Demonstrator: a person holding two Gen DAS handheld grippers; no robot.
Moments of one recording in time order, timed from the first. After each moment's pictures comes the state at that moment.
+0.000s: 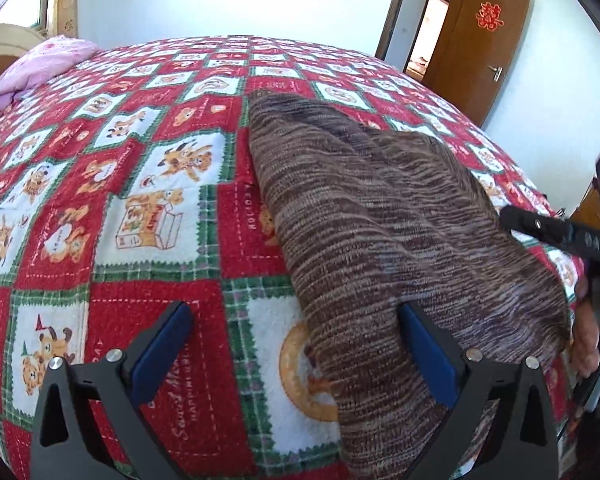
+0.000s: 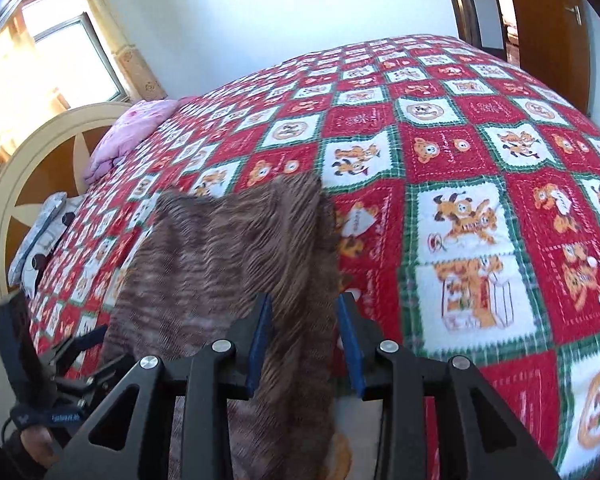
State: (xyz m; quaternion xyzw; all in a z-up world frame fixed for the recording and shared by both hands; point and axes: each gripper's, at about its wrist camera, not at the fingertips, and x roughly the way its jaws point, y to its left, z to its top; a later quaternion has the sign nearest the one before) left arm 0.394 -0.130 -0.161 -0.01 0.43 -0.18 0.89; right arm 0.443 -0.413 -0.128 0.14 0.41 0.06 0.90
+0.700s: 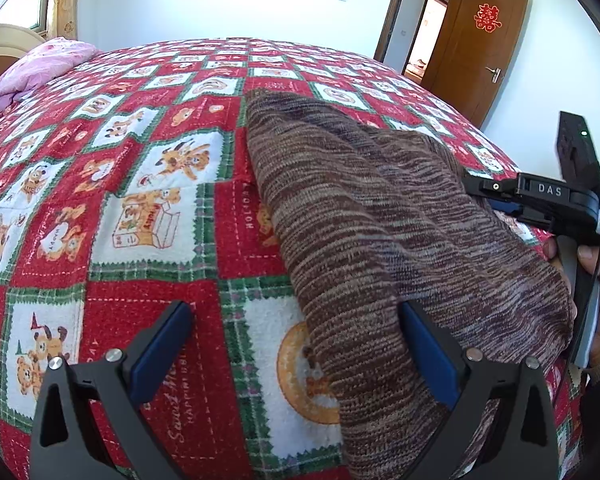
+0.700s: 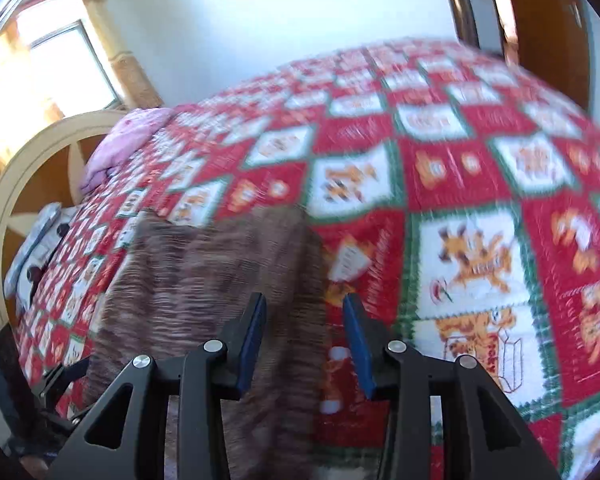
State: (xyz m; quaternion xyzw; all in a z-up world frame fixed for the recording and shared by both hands) left arm 0.394 -0.129 -0.163 -0.02 0.42 -0.18 0.89; right arm 0.464 -0.411 -0.125 0.13 0.38 0.07 0.91
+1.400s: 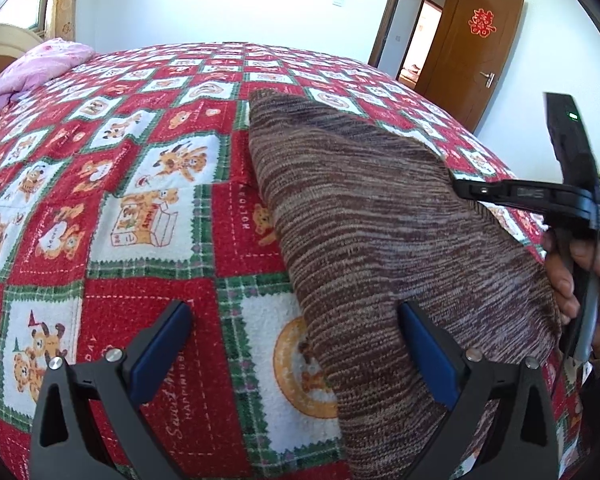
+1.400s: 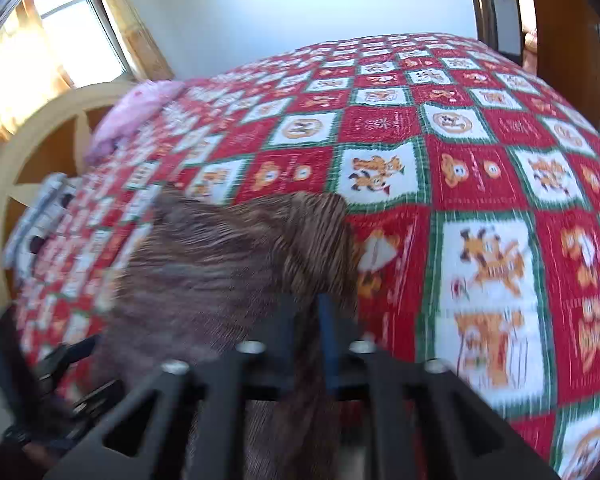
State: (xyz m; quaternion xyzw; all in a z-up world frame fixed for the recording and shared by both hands) left arm 0.390 -0.128 -0.162 -0.03 0.42 -0.20 0.89; right arm 0.461 -0.407 -0.116 0.11 0.42 0.09 0.89
